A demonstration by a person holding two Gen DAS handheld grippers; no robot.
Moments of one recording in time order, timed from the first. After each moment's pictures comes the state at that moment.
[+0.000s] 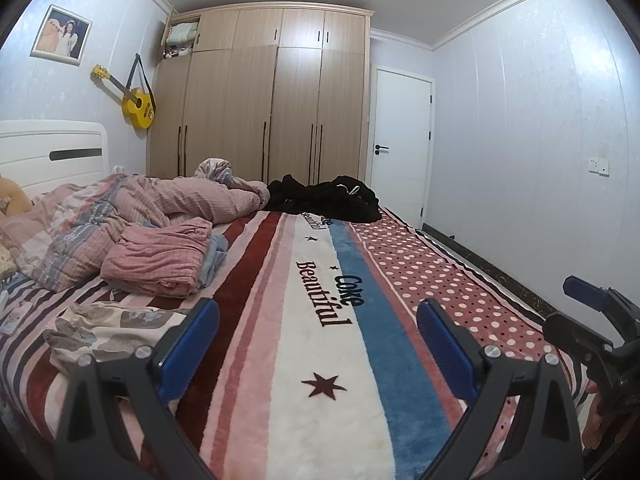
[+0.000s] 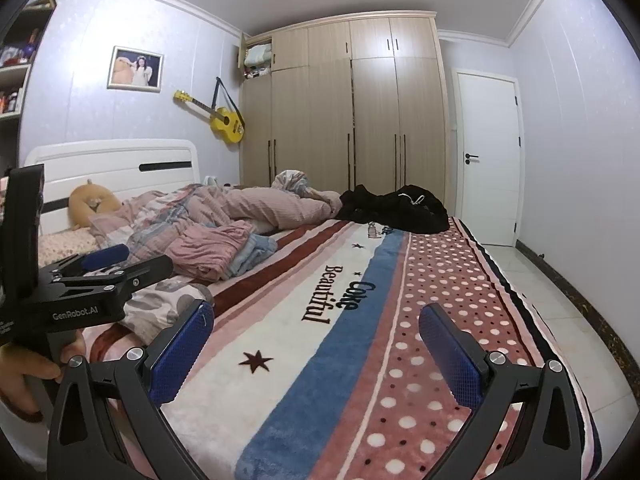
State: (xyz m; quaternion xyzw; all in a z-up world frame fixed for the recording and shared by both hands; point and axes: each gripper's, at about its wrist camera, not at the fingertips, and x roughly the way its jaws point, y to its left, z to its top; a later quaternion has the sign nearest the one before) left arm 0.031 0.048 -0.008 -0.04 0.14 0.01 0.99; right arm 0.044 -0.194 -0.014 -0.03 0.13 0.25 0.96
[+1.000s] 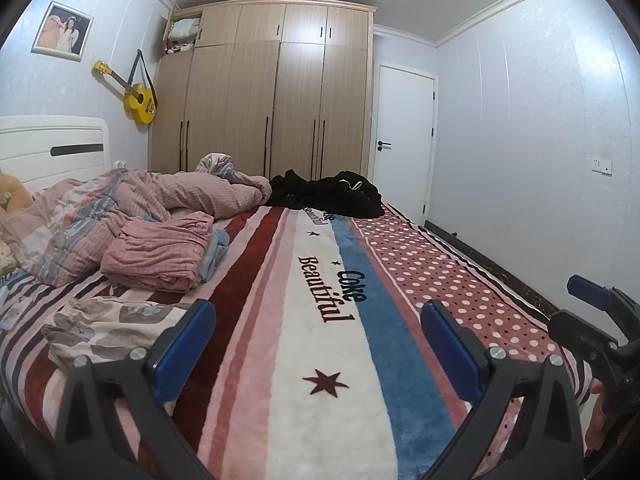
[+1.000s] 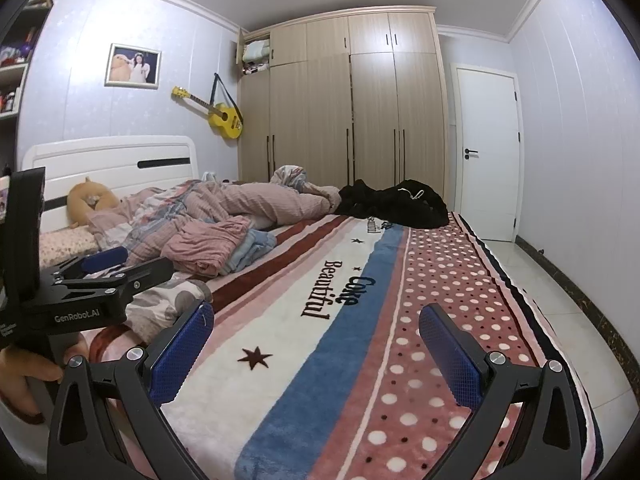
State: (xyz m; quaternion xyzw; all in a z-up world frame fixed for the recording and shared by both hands) left arm 0.038 0.050 -0.014 -0.04 0.15 0.02 0.99; right arm 0.046 -0.195 -0.015 -0.03 0.13 0.25 0.96
